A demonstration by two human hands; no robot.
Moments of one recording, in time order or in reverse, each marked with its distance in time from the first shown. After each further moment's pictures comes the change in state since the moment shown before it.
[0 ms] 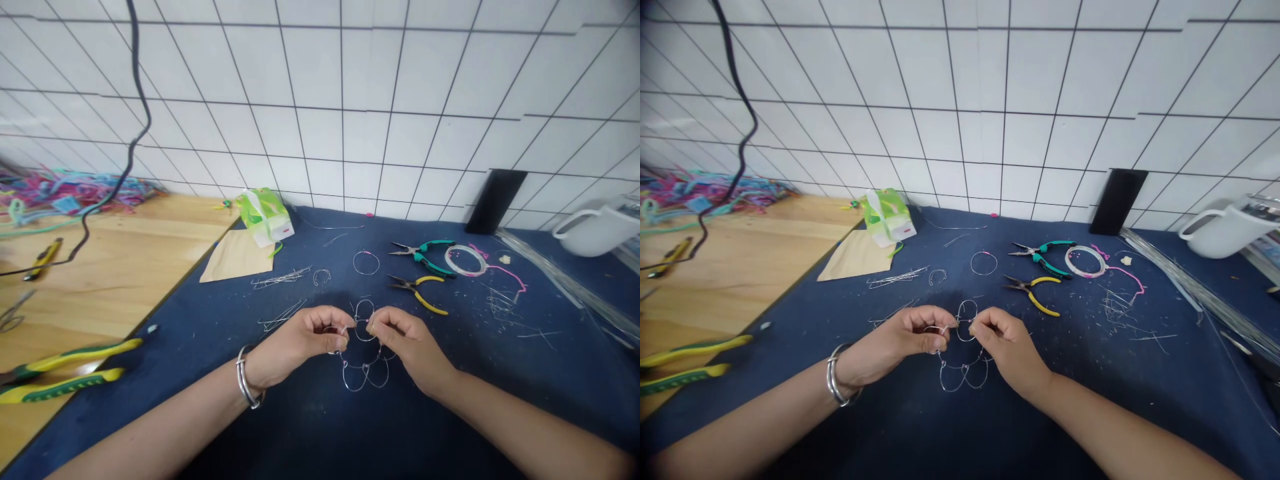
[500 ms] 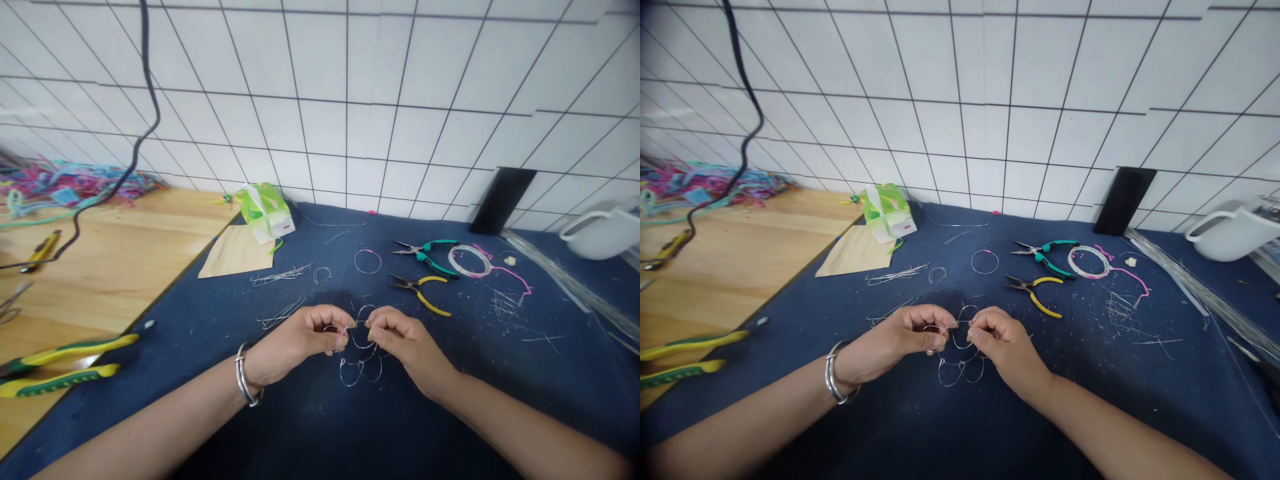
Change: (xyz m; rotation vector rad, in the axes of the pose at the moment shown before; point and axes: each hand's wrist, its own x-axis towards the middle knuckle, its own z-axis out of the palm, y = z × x) left_hand 0.003 0.000 -0.002 0.002 -0.002 -0.015; right_hand 0.005 0.004 0.000 0.005 -0.056 -0.014
